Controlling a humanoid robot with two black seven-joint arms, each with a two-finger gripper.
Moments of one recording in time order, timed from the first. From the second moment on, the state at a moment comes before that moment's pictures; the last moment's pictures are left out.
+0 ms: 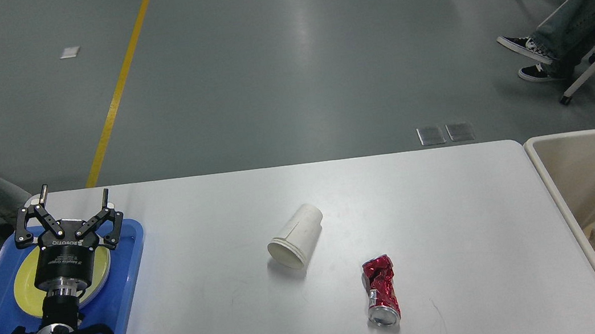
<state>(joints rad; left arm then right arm) -0.34 0.23 -1.21 -0.67 -0.11 -0.67 -0.32 1.93 -0.80 -1.62 1.20 -0.27 0.46 0.05</state>
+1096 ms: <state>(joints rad) -0.34 0.23 -1.21 -0.67 -0.11 -0.67 -0.32 0.49 -0.39 -0.85 0.03 -0.21 -0.02 -0.01</state>
